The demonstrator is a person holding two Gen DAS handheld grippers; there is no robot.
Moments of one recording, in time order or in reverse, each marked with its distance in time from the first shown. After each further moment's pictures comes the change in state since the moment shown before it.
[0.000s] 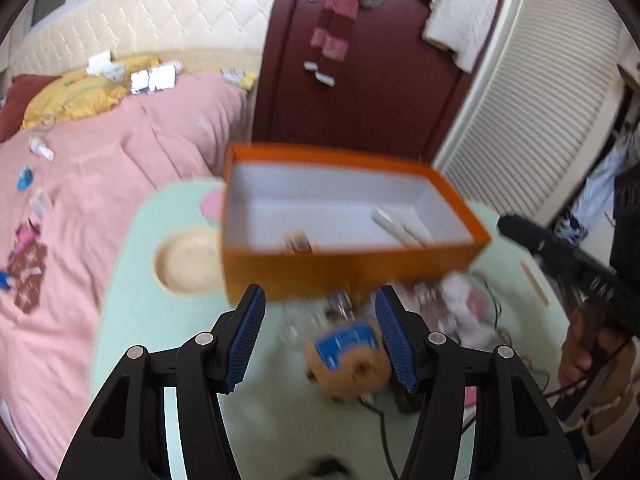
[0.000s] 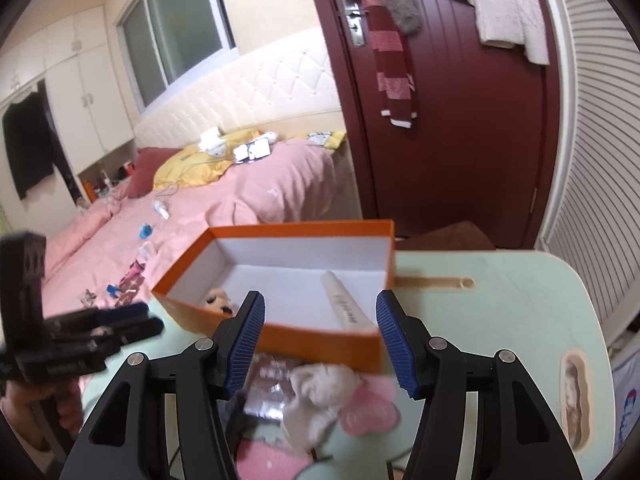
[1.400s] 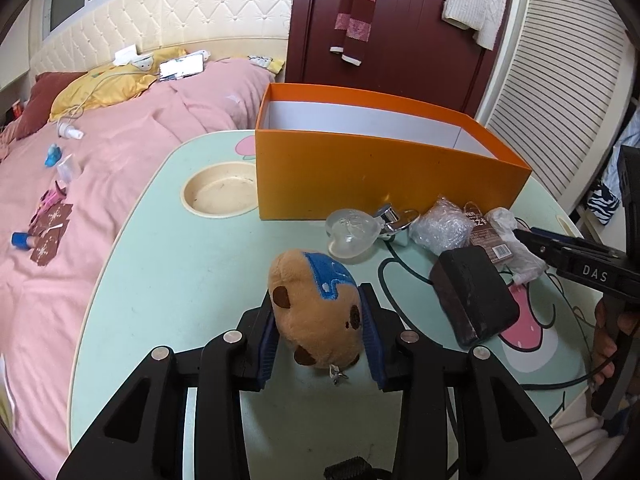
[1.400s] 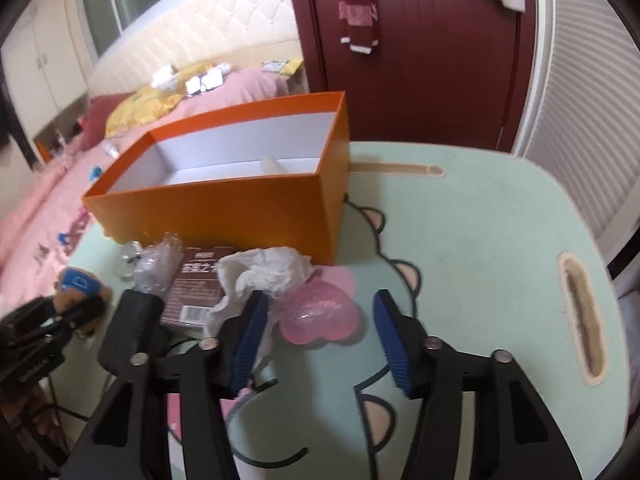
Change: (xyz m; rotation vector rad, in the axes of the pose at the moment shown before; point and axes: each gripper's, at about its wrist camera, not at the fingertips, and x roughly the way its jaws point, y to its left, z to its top) left arm 0.004 0.006 -0.056 0.010 -0.024 0.137; right arm 0.028 -0.024 -0.061 0.024 0.222 -0.144
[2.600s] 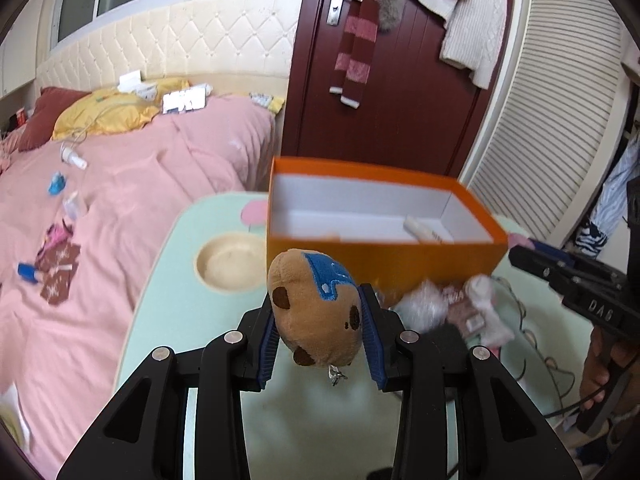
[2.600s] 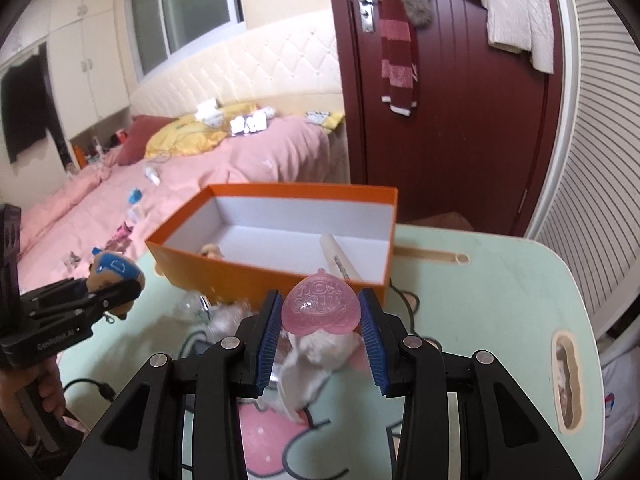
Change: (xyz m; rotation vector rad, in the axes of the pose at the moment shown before) left arm -0.030 0.007 0.049 -0.015 -0.122 -0.029; right arm -0.042 0.037 0.031 -0.117 -0.176 0.074
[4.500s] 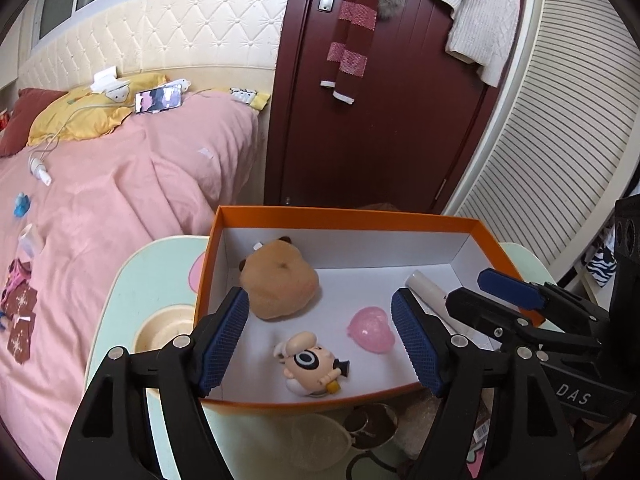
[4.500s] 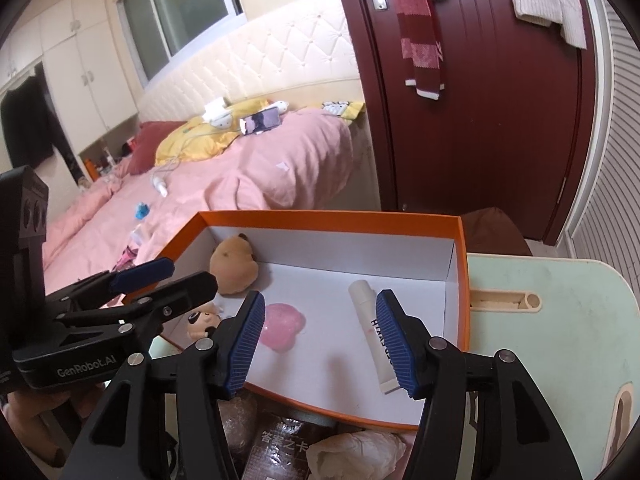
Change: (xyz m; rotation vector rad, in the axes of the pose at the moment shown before) left arm 0.080 -0.013 0.054 -0.006 0.048 -0.021; right arm 0.084 -0.001 0.042 0.064 0.047 0.102
